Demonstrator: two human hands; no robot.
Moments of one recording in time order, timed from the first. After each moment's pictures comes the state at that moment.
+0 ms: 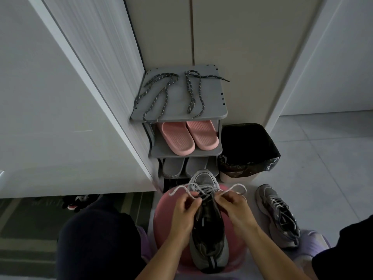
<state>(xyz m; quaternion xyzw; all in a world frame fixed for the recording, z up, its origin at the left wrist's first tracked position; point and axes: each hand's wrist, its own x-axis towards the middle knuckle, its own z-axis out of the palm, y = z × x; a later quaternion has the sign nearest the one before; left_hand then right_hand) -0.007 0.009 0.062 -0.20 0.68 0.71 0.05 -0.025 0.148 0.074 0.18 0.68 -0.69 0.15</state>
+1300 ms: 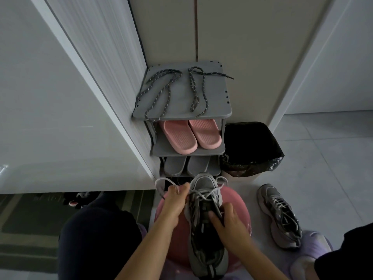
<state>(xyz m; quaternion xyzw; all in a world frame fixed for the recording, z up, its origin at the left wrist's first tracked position) -0.046 -0.019 0.072 -0.33 0.73 0.57 0.17 0.010 0.138 0.069 0.04 0.89 -0.42 0.18</state>
